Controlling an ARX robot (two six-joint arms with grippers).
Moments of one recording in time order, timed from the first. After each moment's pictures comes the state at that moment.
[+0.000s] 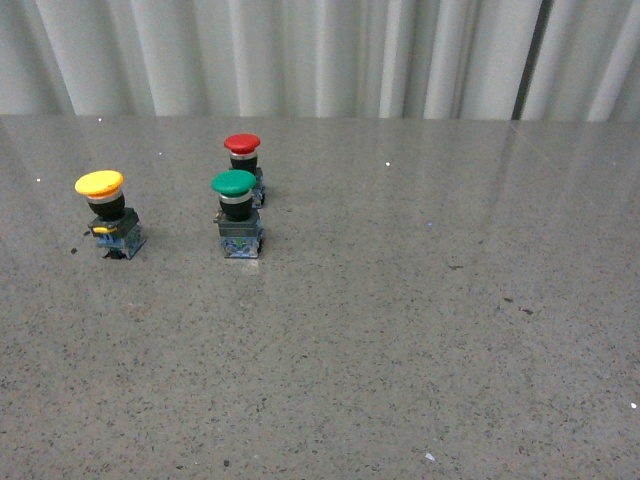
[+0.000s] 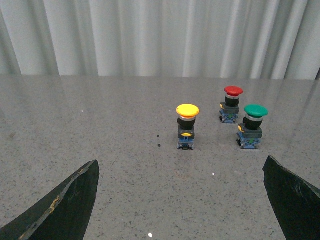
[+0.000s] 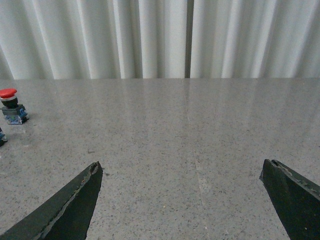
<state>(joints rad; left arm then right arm) 0.00 0.01 0.01 0.00 0.00 0.00 0.00 0.00 0.01 0.00 0.00 0.01</state>
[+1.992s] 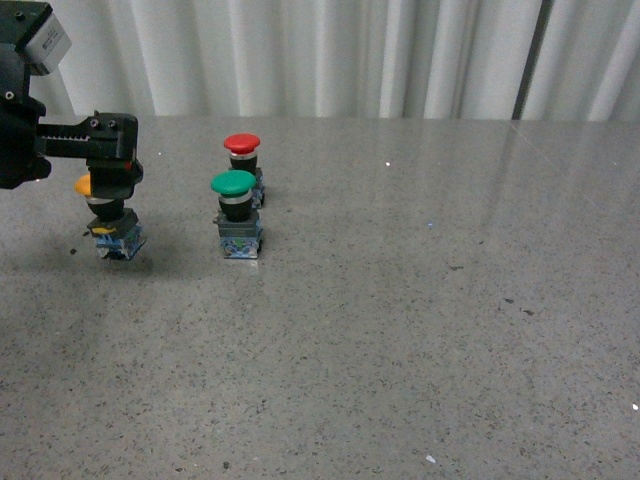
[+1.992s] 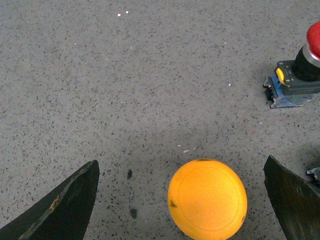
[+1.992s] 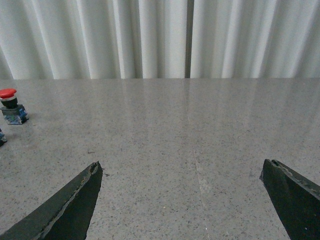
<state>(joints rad) -0.06 1.74 1.02 0.14 0.00 0.05 0.00 0.00 0.01 0.00 0.00 0.01</state>
